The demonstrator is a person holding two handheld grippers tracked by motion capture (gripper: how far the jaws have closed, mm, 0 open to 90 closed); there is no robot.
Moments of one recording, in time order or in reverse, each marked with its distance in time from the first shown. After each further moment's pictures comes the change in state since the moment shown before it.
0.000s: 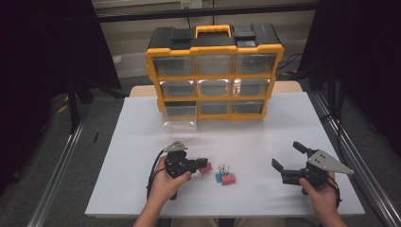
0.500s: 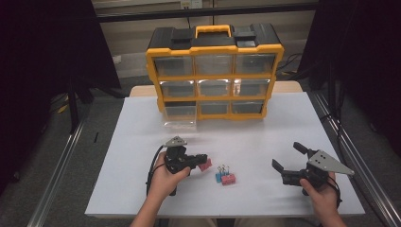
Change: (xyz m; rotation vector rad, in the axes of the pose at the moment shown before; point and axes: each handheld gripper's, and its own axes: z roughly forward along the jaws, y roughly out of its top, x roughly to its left) left arm 0.001 0.013 -0.002 -0.002 0.006 -0.001; right arm 0.001 0.000 -0.002 0.002 0.003 0.000
